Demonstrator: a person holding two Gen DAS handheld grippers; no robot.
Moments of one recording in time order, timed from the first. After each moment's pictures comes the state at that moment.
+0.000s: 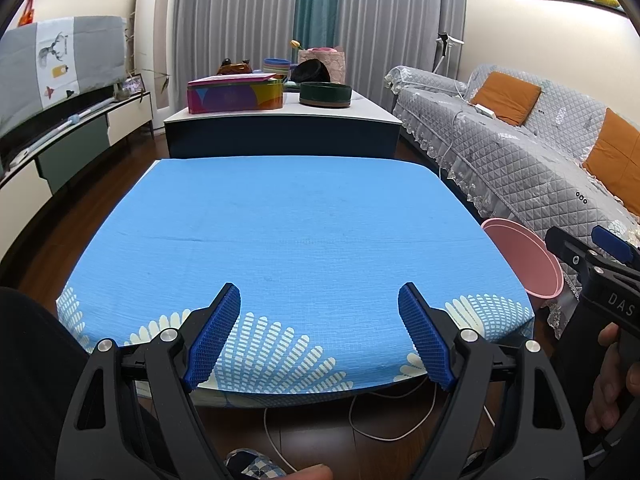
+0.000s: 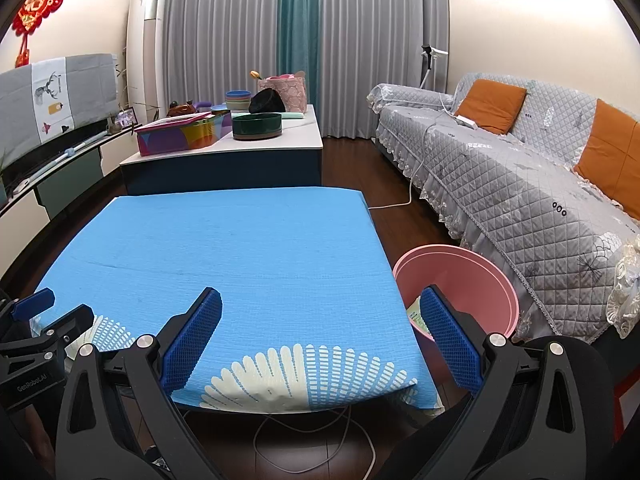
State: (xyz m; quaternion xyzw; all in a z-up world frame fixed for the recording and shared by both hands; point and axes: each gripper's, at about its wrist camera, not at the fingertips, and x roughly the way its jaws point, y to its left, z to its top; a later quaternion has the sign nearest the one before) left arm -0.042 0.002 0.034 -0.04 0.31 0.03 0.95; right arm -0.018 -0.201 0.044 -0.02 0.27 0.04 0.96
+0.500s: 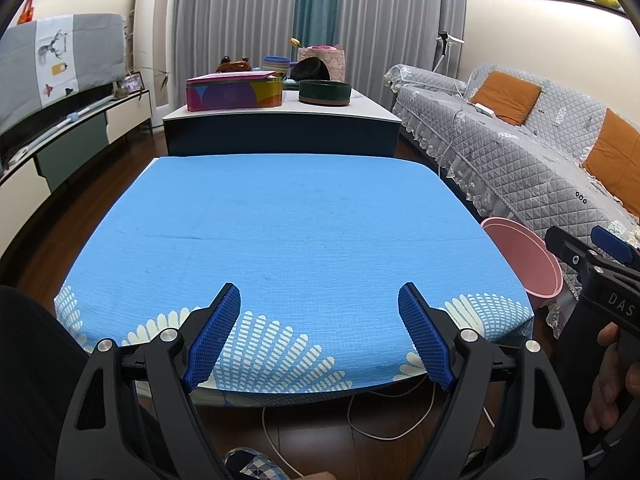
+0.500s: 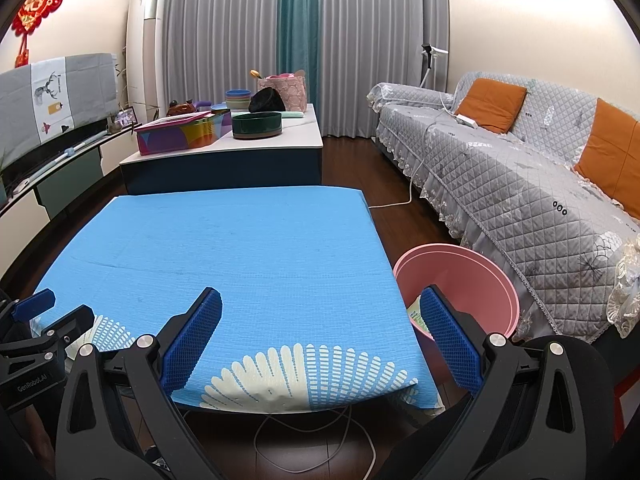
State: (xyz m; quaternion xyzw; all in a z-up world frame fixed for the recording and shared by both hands) left arm -0.042 0.002 0.032 -0.05 0.31 0.03 0.95; right arm -0.018 -0.200 0.045 -0.02 0.27 0.04 0.96
